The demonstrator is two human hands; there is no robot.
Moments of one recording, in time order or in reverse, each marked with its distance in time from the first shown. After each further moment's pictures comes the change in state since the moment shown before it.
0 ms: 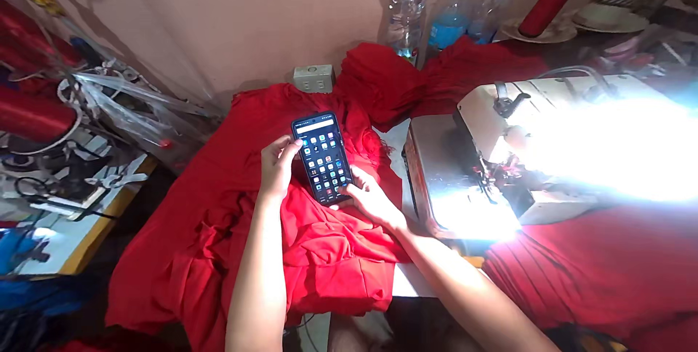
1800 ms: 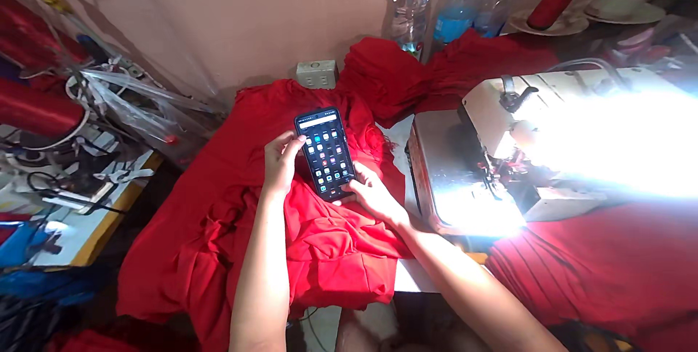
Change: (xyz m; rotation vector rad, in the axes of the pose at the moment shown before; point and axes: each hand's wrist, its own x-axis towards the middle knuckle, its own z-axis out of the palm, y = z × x) left_hand -0.002 0.000 0.000 0.034 -0.012 0.018; right_hand -0.001 -0.001 0.001 0.019 0.010 0.013
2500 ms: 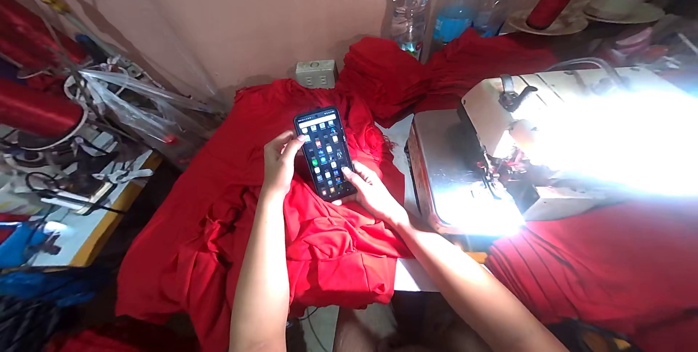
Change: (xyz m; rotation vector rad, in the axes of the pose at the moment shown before) left_hand -0.001 0.003 0.001 -0.021 0.007 -0.015; right_hand 0.001 -0.001 0.001 0.015 0.017 0.013
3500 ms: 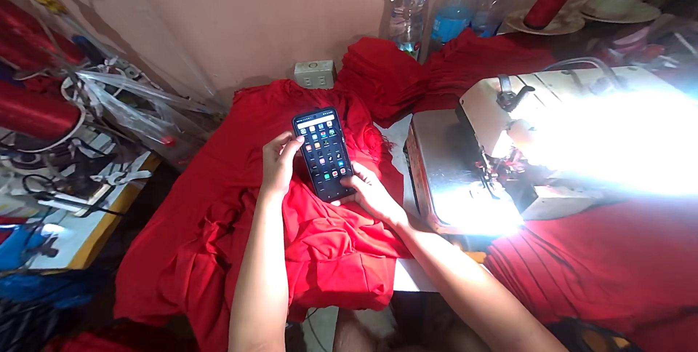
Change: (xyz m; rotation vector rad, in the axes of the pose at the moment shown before) left_hand 0.000 -0.001 -0.001 0.007 -0.004 -0.005; right_hand 0.000 0.001 0.000 0.047 -0.002 -0.004
